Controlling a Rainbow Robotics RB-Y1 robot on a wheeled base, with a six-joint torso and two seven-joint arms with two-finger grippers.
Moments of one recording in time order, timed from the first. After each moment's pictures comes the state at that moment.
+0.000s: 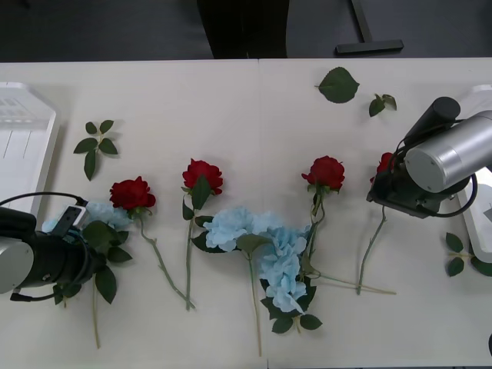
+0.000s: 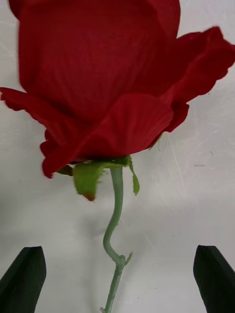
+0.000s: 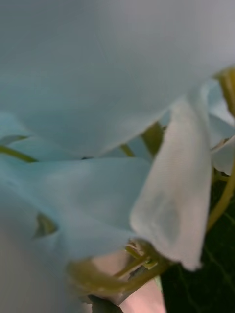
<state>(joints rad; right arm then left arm) -0.48 -0.70 0.38 -1.59 -0.61 1.49 0.70 0.04 0.76 -0.18 -1.76 0.72 1.12 -1.56</state>
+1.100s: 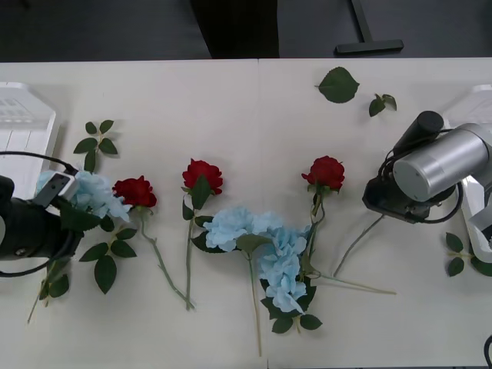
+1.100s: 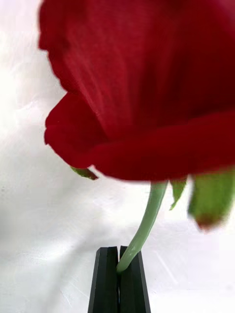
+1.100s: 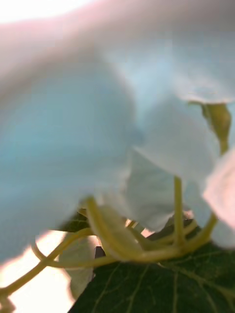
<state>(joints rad) -0.50 -0.68 0.42 -1.51 -0.59 1.44 0.71 0.02 0.84 -0.05 -2.03 0.73 1.37 -1.56</state>
